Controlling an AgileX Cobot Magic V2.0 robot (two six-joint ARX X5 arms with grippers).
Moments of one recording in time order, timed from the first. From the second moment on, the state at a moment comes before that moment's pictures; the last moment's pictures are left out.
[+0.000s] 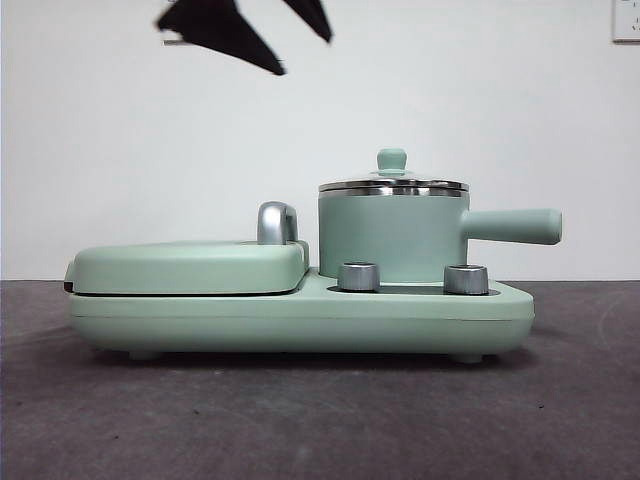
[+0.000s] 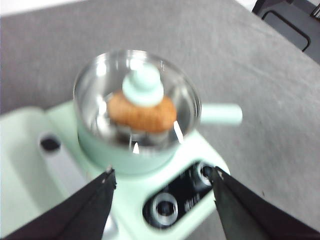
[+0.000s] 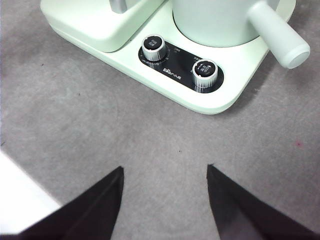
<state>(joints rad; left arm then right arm) -0.60 1.42 1.34 -0.48 0.22 -0.12 0.49 0.61 0.83 -0.94 -0.18 0.06</state>
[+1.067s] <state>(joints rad) -0.58 0.53 0.73 -0.63 0.13 -0.18 0.49 0.75 0.83 -0.79 -0.34 0.09</state>
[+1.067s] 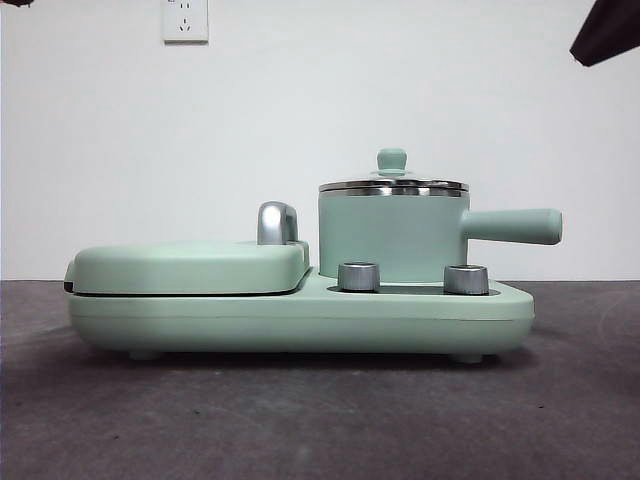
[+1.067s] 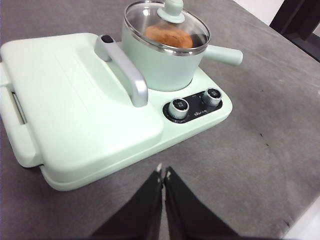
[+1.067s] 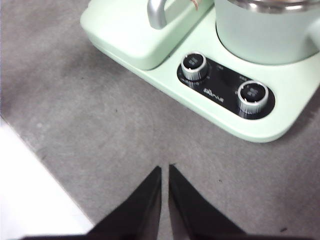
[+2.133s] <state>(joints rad) -0.11 0.01 0.03 -0.18 0.00 -0.05 0.49 0.74 0.83 -0.77 -0.34 0.09</state>
